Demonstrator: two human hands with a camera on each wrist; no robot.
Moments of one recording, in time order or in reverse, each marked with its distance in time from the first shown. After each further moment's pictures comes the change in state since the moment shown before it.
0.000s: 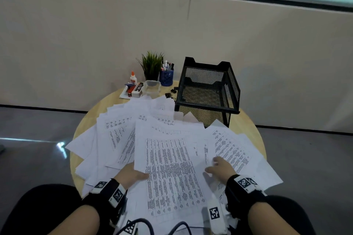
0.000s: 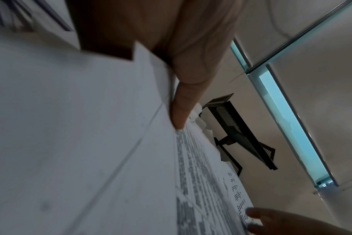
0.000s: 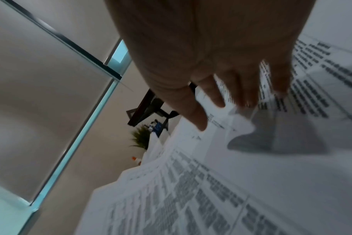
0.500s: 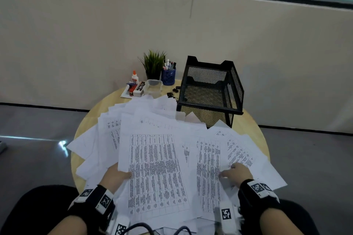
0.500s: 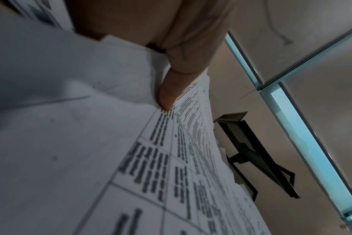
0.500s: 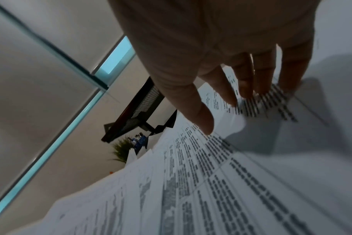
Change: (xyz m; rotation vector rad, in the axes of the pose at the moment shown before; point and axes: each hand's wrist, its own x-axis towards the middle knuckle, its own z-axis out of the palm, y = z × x) left_hand 0.006 -0.023 -0.030 -0.092 0.270 -0.037; right_hand 0.006 0.021 -0.025 -0.114 0.117 0.099
